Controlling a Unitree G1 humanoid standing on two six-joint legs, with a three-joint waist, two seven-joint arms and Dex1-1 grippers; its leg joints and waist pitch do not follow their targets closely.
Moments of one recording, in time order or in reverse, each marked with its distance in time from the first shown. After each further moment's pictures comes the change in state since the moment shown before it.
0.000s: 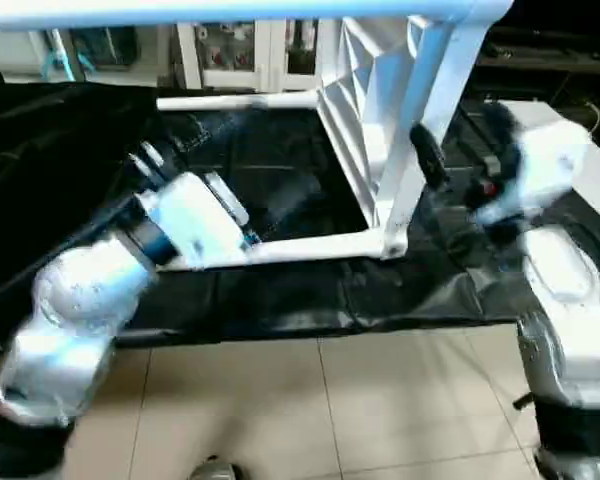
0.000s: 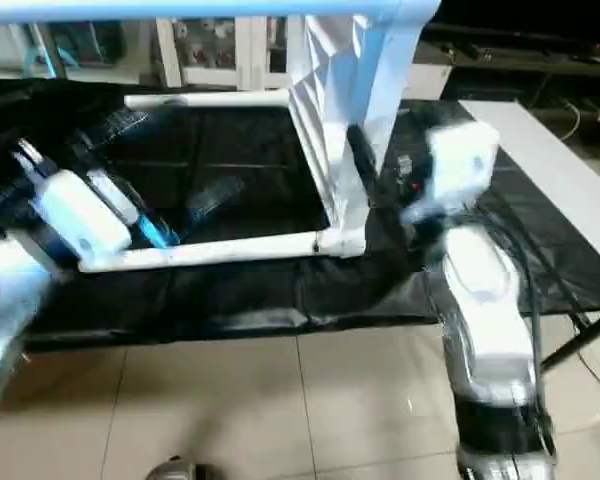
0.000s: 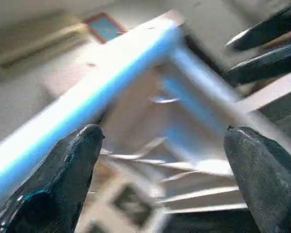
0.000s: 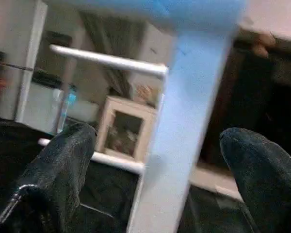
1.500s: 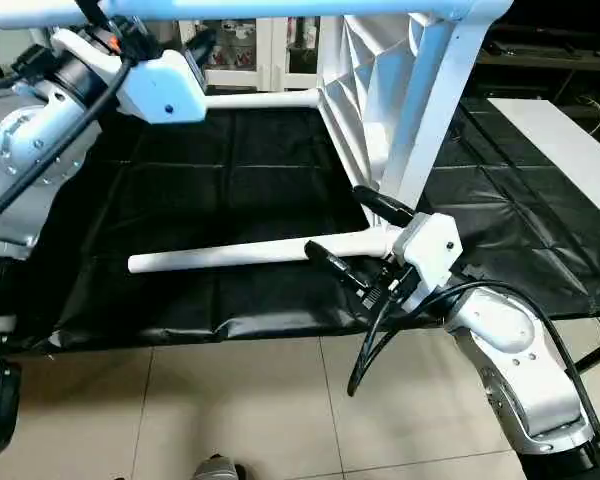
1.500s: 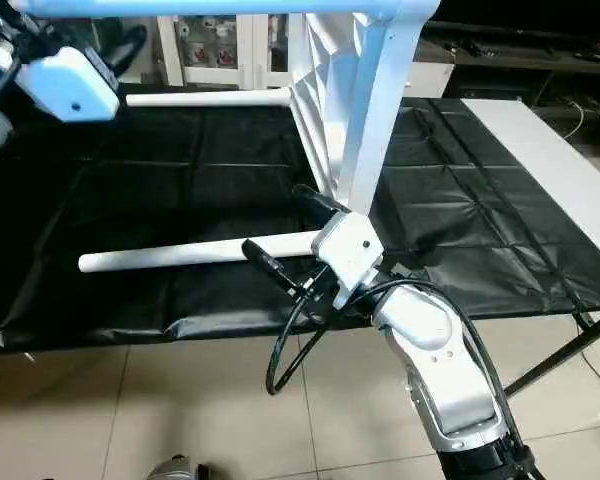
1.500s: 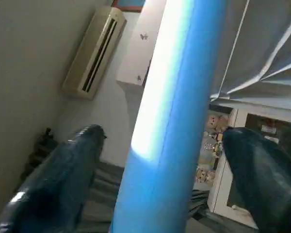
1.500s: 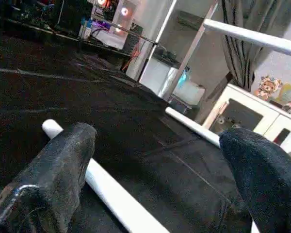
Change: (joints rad) left arm -0.471 0.198 -0.022 0.644 0.446 -0.322 0.180; right arm 0.108 -0.048 0.273 -0.033 -0.045 -0.010 0.248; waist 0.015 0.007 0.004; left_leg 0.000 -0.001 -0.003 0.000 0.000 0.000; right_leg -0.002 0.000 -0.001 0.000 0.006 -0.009
